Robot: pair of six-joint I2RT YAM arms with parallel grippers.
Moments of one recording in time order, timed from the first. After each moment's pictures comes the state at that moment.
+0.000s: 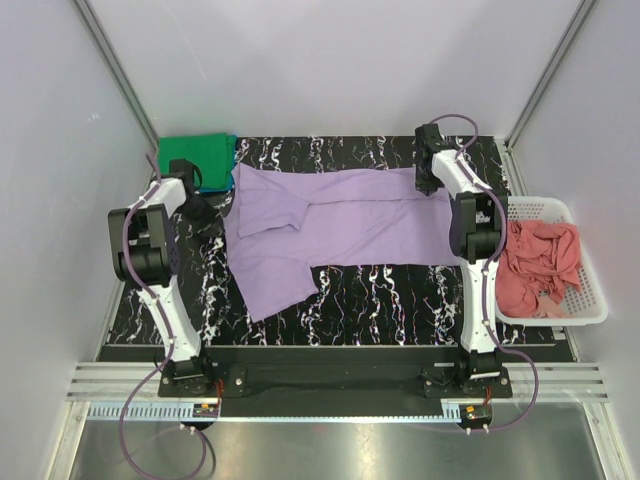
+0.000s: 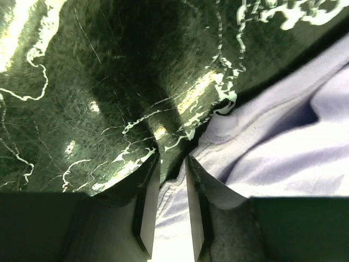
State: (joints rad) left arm 0.15 2.03 1.46 -0.75 0.14 -0.63; right arm 0.11 2.42 2.08 -0.74 0.28 0.17
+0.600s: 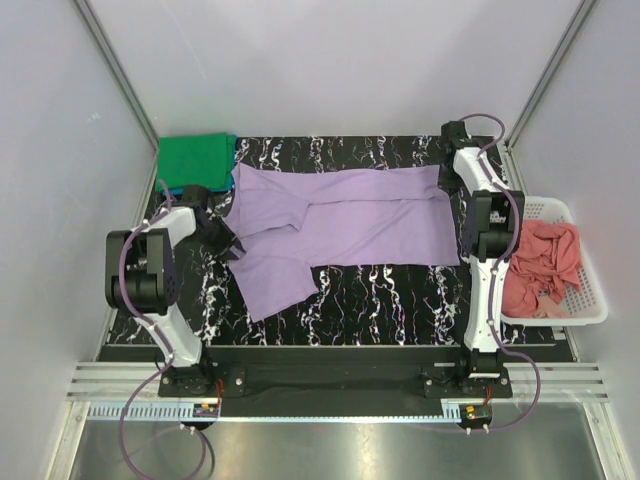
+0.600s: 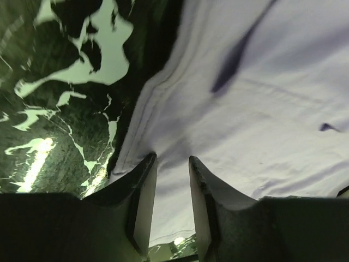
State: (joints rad) left arm 0.07 1.77 1.08 -0.58 0.28 -0.68; right arm 0.01 2.42 2.11 -0.79 0.30 0.16
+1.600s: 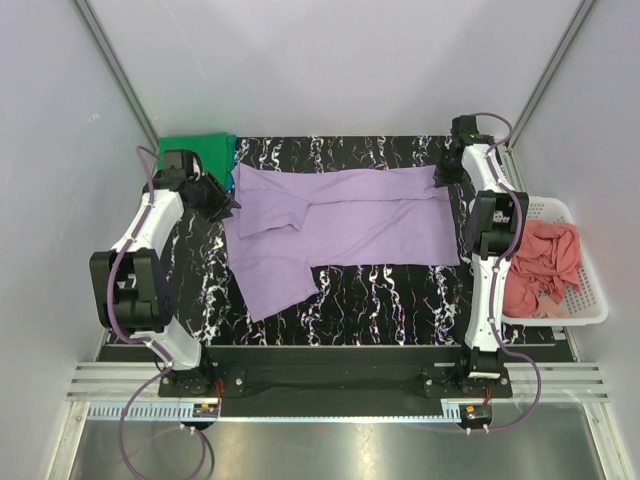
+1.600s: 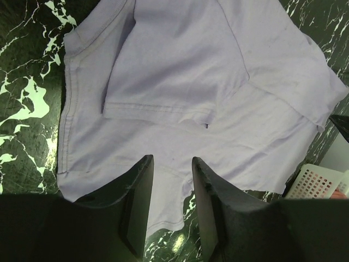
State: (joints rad) left arm 0.06 1.64 1.29 -0.61 0.32 -0.69; right arm -0.05 2.47 2.23 -0.81 -0.05 0.26
